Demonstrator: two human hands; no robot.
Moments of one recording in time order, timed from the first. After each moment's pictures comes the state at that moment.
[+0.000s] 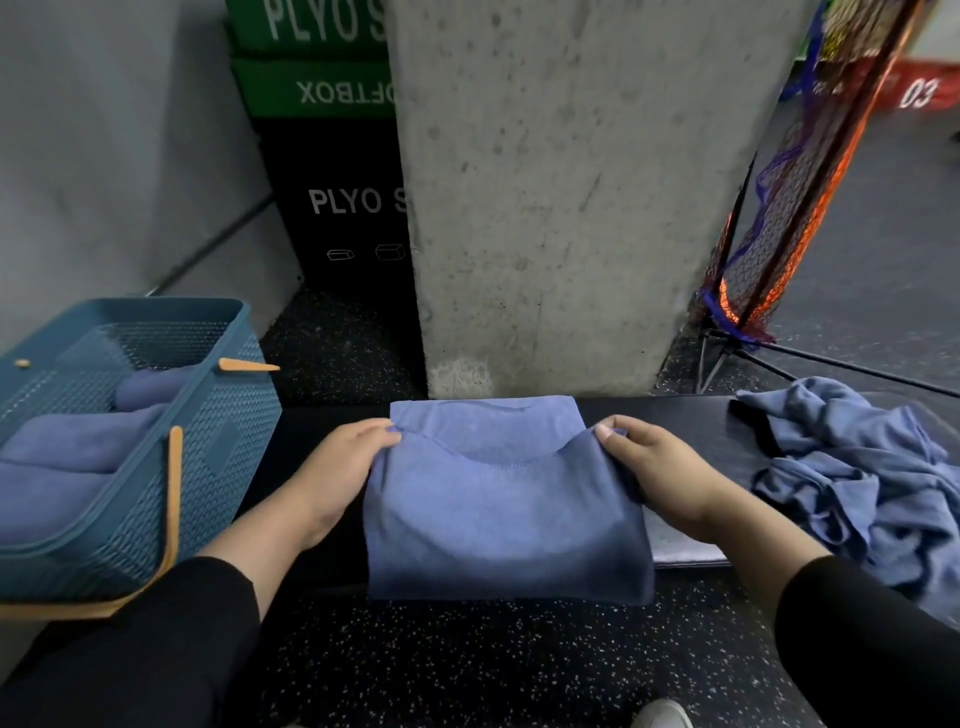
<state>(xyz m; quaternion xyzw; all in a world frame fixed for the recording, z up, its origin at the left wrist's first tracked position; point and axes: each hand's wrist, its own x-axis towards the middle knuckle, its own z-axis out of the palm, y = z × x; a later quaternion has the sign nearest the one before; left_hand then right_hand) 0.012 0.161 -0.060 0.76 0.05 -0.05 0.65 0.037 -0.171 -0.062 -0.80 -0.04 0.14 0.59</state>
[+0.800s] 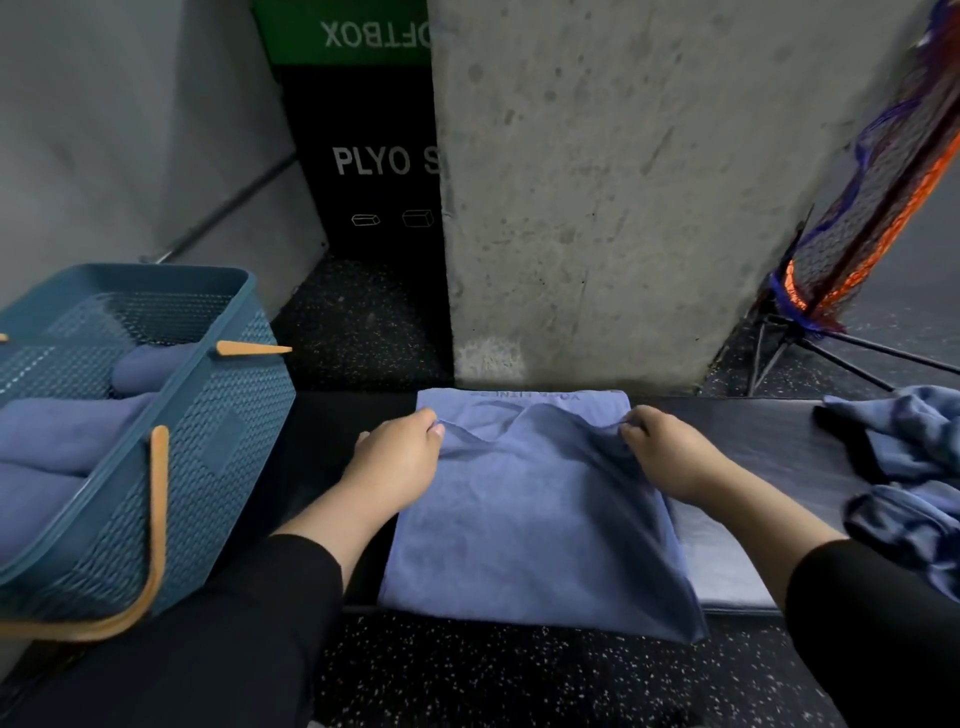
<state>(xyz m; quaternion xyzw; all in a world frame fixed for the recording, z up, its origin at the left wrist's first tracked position) 0.079 0.157 -0.113 0.98 0.06 -0.02 0.20 0.116 -0.134 -0.094 -0.96 -0.01 0.11 0.27</state>
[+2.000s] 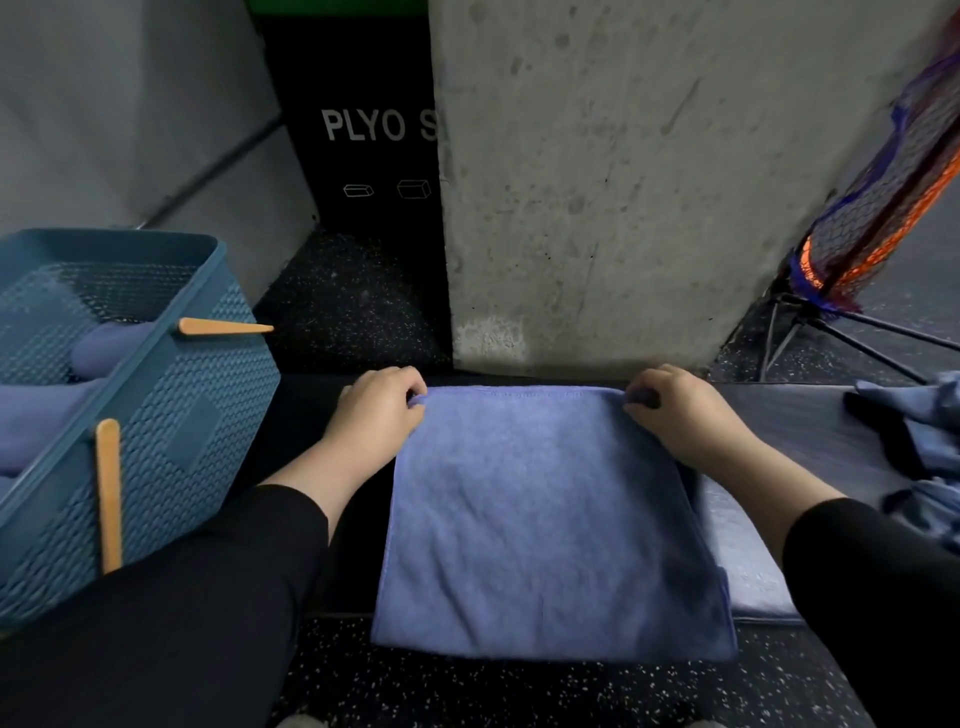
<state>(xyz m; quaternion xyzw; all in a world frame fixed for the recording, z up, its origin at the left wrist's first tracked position) 0.126 0.194 -0.145 0.98 0.02 0.03 0.21 0.165 -0.149 -0.131 -0.97 -0.09 0.01 0.21</state>
